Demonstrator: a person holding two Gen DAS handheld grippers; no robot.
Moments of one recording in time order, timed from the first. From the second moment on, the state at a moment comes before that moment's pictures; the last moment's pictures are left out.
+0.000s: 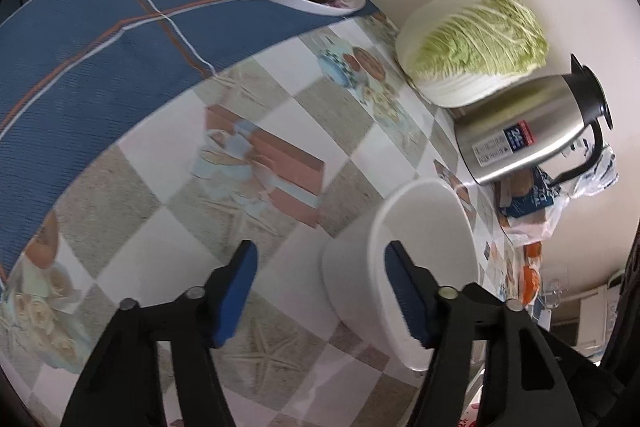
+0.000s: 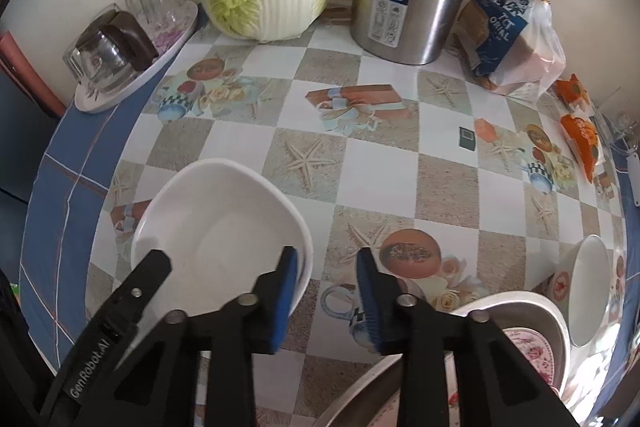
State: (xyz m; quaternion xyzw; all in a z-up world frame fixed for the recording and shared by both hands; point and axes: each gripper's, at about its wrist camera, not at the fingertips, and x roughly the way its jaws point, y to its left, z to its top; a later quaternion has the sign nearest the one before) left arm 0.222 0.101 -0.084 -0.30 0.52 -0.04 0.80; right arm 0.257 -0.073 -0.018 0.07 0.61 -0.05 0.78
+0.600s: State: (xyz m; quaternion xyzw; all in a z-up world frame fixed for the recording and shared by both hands) left arm 0.225 0.086 -0.103 -0.33 0.53 -0.06 0.78; right arm 0.259 -0.059 -0.032 0.05 0.62 -0.04 0.78
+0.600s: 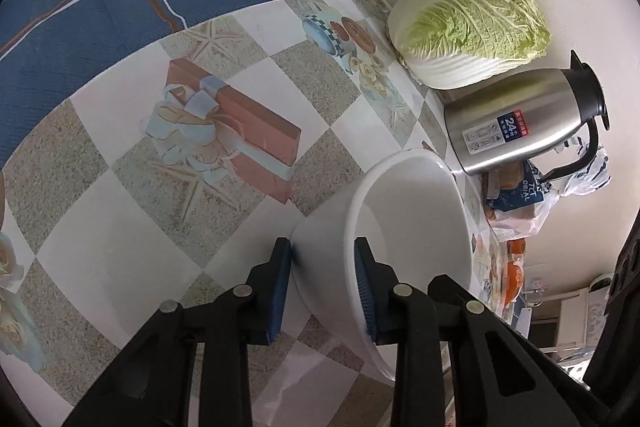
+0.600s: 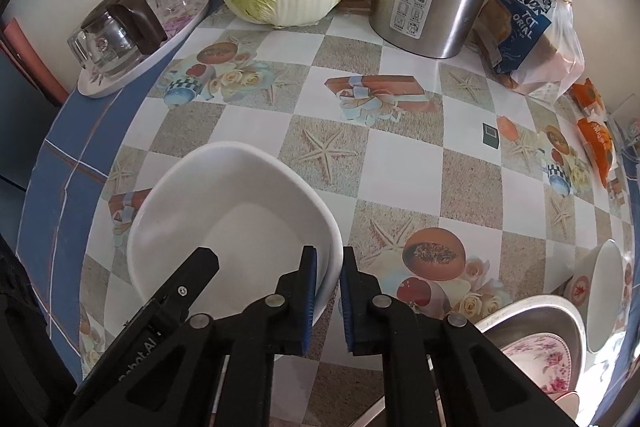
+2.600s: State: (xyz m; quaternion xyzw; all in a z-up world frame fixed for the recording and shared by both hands) left arm 0.089 -0.013 0.066 -0.14 0.43 -0.20 0.87; right arm 0.065 -0.168 0.104 0.20 0.45 -0.04 0.87
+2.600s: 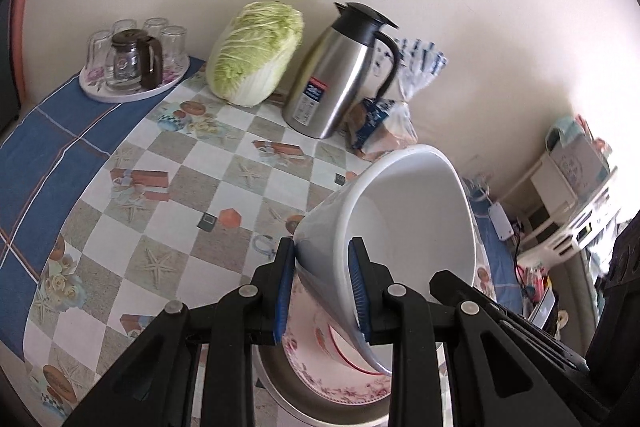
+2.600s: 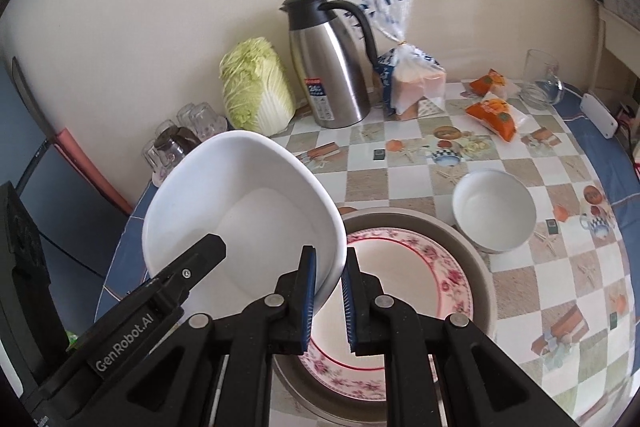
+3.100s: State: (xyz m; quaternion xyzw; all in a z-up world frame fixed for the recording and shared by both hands) left arm 0.078 -0.074 0.057 -0.06 0.45 -0.22 0.86; right arm 0.041 -0.231 0.086 0.27 0.44 -0.04 0.85
